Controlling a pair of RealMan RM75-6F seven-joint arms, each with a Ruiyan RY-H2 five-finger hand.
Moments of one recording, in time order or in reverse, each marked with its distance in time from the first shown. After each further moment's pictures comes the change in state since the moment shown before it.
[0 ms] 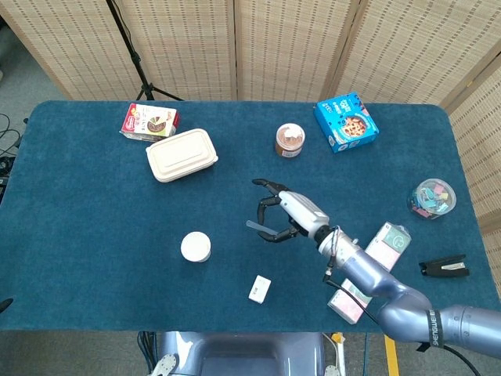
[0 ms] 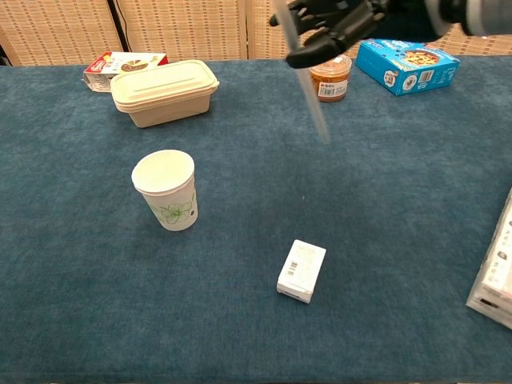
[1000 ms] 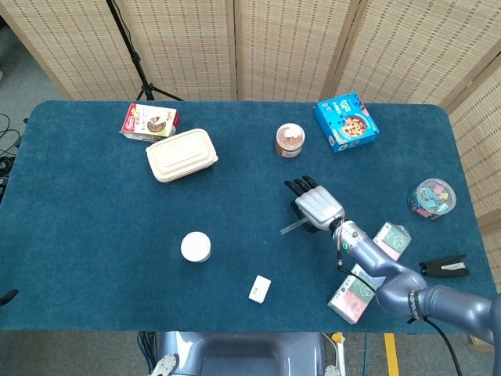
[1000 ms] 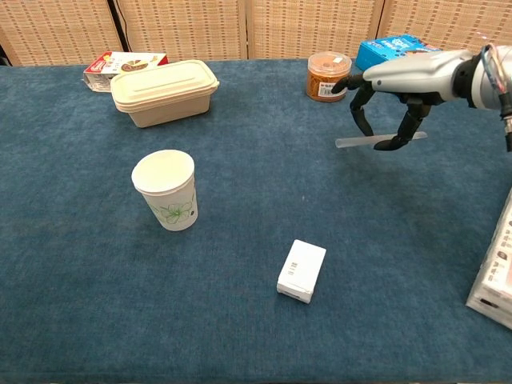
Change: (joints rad) left arm -0.035 -0.009 -0.038 -0.085 -0.102 -0.096 0.158; right arm 0.025 -0.160 -0.228 0.469 -0.237 0.013 -0.472
